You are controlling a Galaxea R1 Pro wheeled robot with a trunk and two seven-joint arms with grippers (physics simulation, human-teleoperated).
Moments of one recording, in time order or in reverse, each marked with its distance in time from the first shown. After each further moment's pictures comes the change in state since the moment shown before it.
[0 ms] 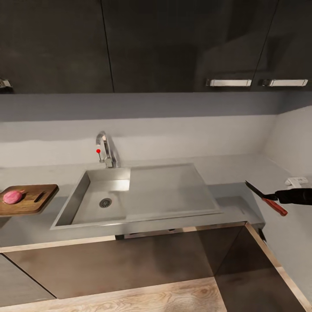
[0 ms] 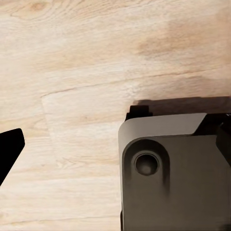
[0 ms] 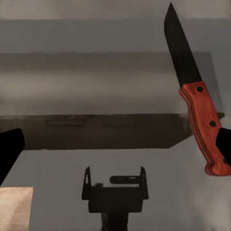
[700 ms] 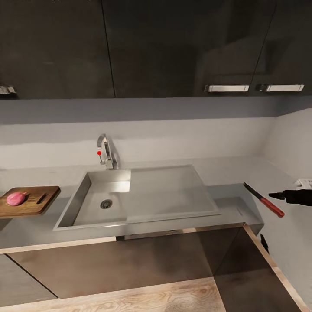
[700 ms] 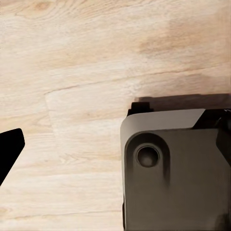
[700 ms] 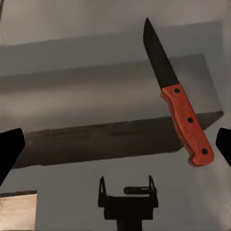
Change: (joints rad) left arm 0.000 0.003 0.001 0.000 0.000 0.001 0.001; right arm 0.000 -0.005 -0.118 0.031 0.002 -0.007 0.000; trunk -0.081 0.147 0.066
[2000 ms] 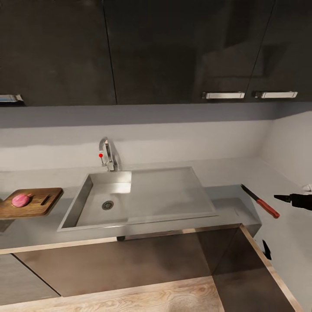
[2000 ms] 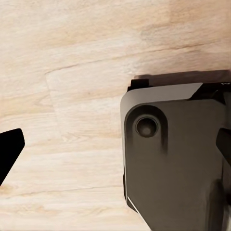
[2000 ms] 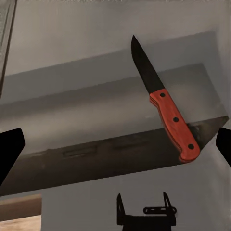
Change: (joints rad) left arm 0.000 -0.003 -0.001 -0.001 0.000 0.073 -0.003; right arm 0.000 0.000 -0.166 0.118 0.002 -0.126 0.001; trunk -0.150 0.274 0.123
